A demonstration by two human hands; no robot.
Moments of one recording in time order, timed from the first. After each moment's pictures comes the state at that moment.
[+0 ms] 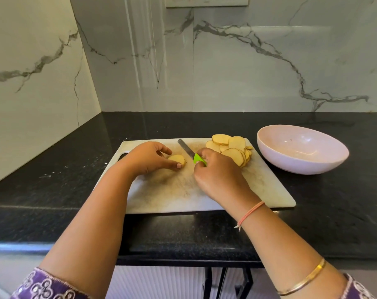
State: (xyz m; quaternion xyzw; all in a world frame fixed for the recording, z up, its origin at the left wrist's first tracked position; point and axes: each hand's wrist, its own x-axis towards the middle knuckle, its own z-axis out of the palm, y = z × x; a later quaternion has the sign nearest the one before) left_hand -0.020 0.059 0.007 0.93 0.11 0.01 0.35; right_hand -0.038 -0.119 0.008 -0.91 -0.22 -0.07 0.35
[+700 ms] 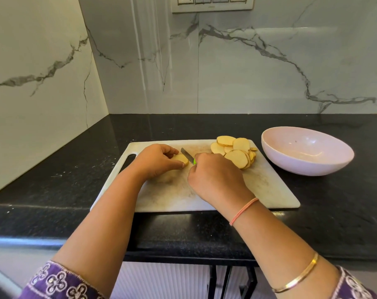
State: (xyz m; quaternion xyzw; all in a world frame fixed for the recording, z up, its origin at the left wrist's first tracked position) left_hand -0.026 0.056 -0.003 0.92 0.11 0.07 0.36; right_hand -0.057 -0.106 0.028 -0.96 -0.22 -0.05 0.18
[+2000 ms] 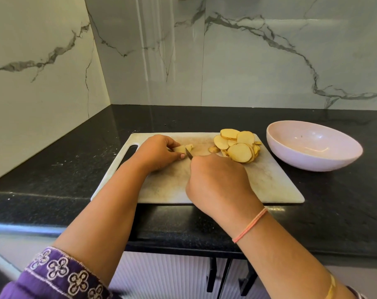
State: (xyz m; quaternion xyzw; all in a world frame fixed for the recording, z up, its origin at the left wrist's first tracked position) left_hand -0.023 0.059 0.000 0.94 0.12 0.09 0.29; right_hand -0.083 -0.104 0.028 -0.95 -0.31 -0.09 0.06
